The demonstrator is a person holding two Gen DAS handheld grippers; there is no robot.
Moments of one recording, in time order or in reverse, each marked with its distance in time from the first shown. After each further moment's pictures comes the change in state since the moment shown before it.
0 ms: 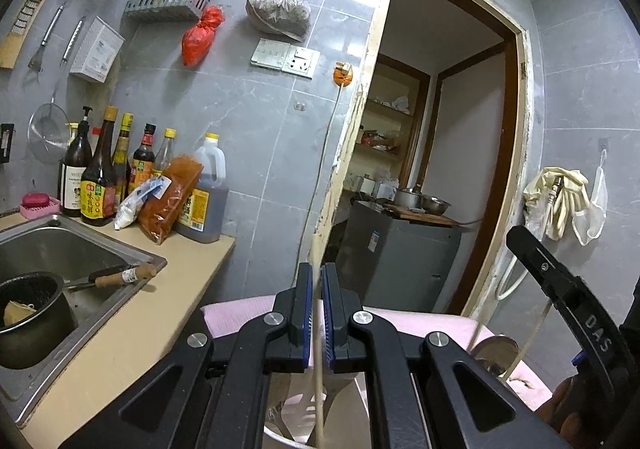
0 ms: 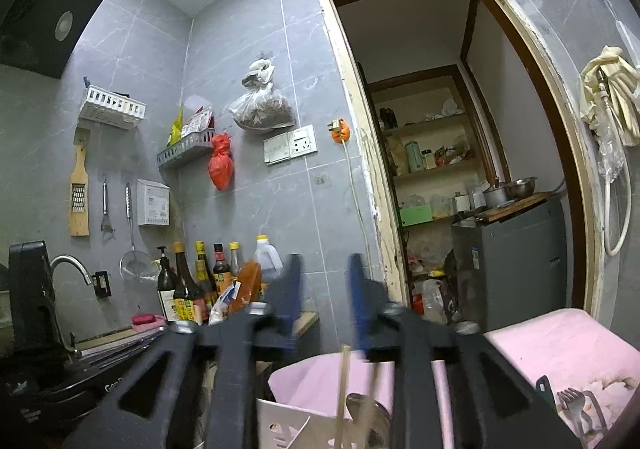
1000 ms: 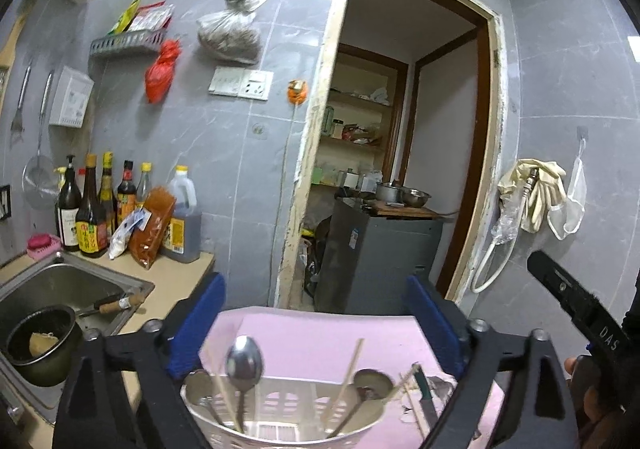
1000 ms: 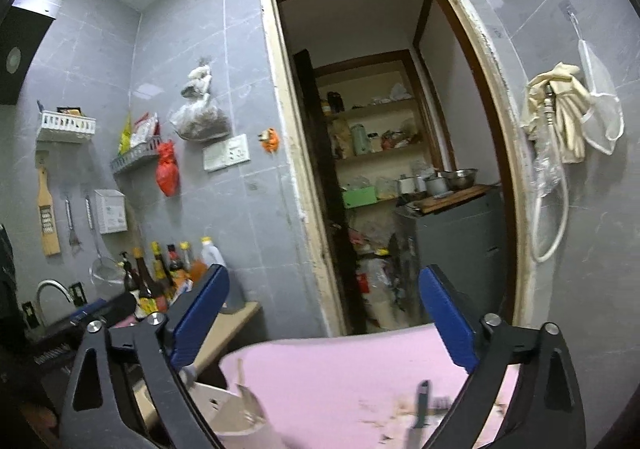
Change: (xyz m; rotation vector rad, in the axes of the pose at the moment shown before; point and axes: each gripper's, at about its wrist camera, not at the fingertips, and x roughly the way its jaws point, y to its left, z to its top) left arm -0.052 -0.105 0.060 0.092 0.035 -0.004; right arm -0.072 -0.083 0.098 0.015 0.128 -0.190
